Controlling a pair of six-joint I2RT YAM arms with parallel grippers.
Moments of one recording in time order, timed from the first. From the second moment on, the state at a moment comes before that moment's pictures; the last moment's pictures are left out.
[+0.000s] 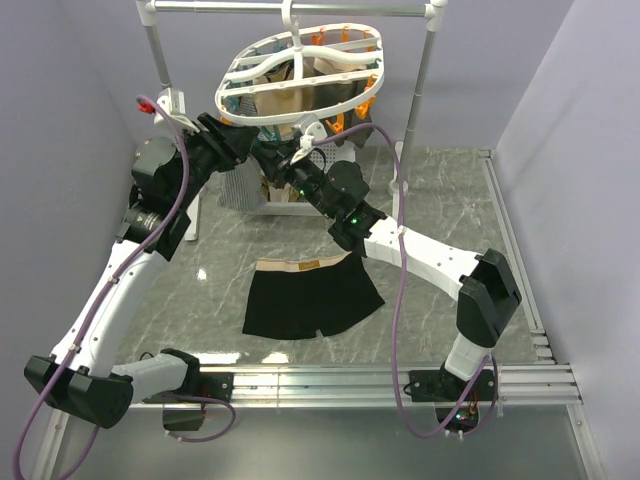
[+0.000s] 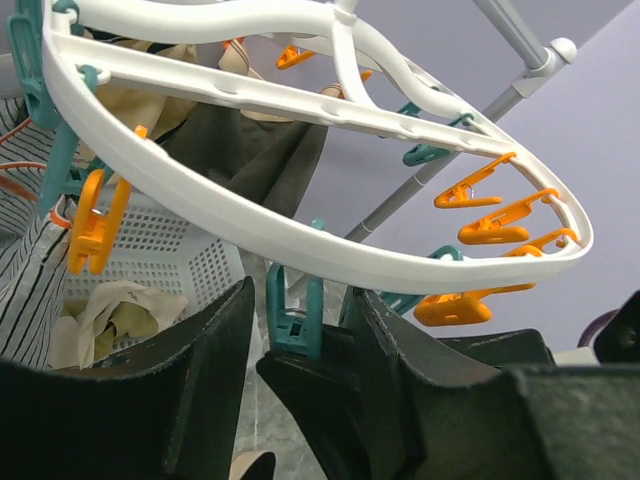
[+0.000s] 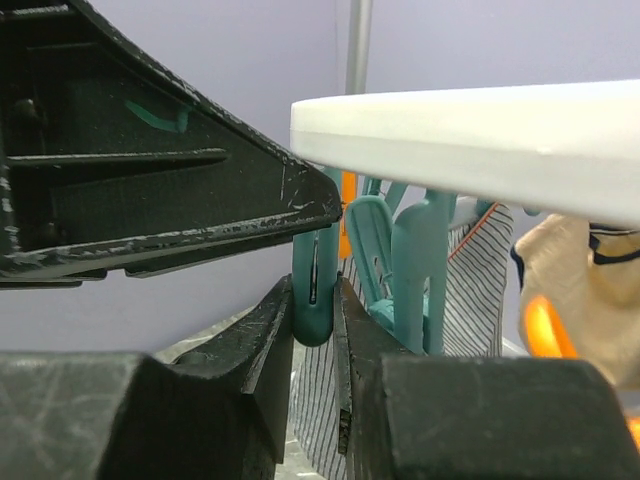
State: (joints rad) left arm -0.33 1.16 1.33 -0.06 0.08 -0.67; right arm 0.86 1.71 1.44 0.63 -0.02 0.02
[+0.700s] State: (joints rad) left arm -0.33 1.21 1.33 -0.02 0.10 -0.71; right arm 0.86 1.71 1.44 0.64 -0.04 0.05
